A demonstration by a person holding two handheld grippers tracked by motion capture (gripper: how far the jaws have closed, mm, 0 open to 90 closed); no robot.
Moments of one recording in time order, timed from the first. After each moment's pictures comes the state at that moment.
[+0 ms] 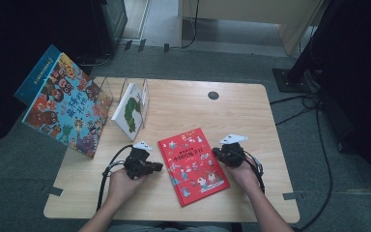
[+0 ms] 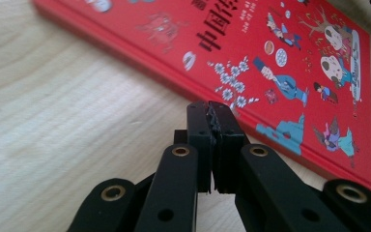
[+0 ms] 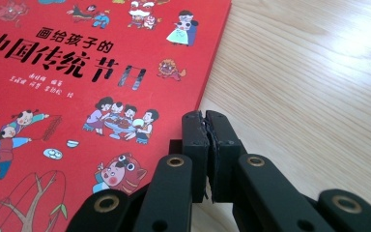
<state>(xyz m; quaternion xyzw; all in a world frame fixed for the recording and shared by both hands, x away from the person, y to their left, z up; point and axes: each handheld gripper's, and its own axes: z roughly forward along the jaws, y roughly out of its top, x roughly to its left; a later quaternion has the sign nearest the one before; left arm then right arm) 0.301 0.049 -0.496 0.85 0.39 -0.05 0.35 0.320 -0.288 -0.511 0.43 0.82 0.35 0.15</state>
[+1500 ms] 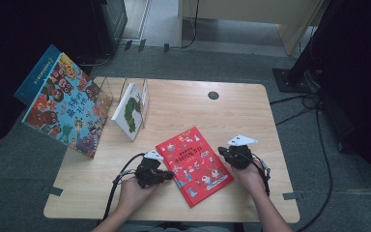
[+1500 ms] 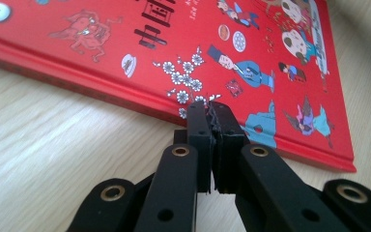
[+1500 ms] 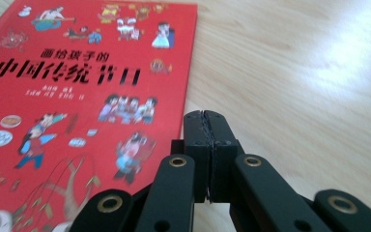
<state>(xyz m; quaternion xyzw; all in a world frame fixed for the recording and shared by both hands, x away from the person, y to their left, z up) 0.282 0.016 -0.505 0.85 0.37 -0.07 0.37 0.304 -0.308 -0.498 0.44 0.80 0.37 0.17</state>
